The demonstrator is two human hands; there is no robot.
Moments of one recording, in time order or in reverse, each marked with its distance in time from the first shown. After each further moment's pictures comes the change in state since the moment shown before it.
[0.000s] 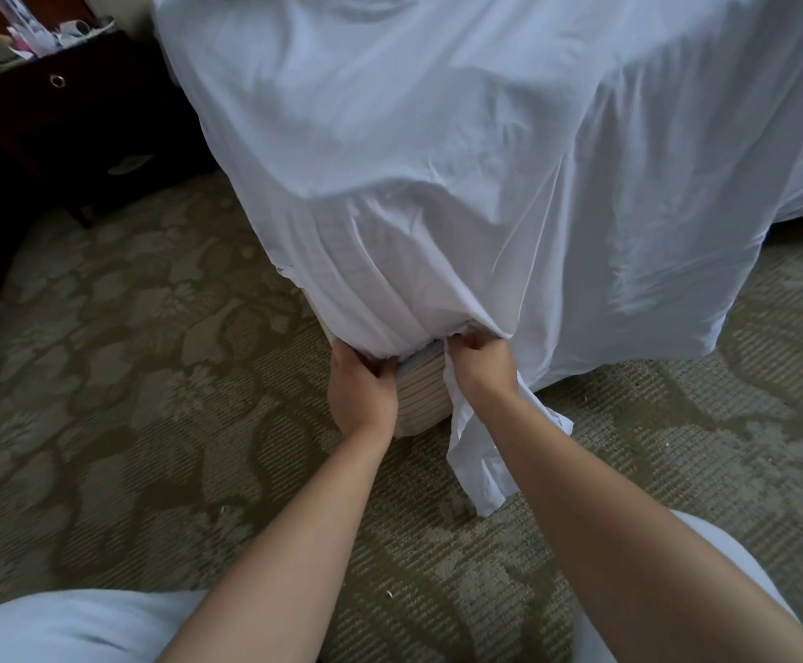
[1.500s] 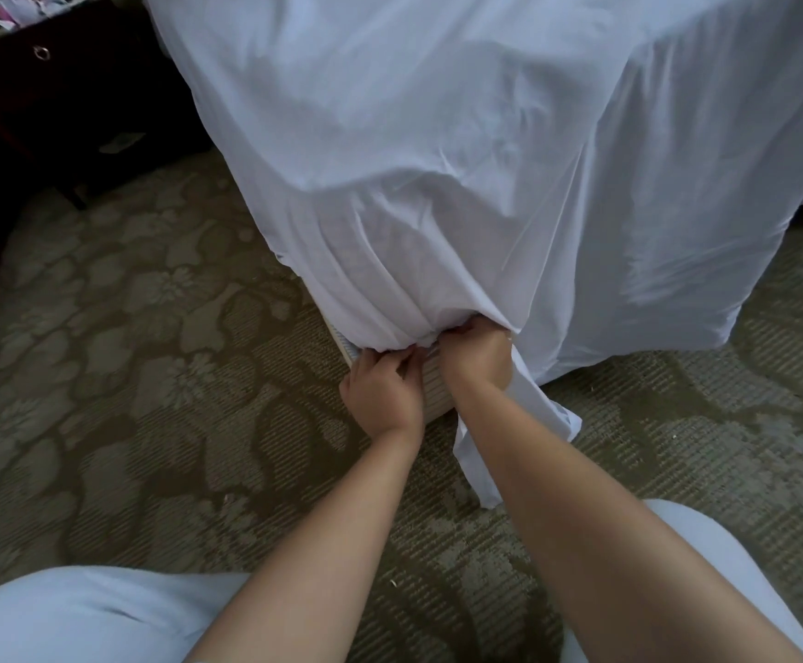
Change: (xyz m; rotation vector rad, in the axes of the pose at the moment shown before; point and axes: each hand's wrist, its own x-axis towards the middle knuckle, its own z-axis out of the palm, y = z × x) left_hand -0.010 -0.009 0.025 0.186 0.108 0.204; right_hand 0.008 -0.009 0.028 -0.158 0.182 0.011
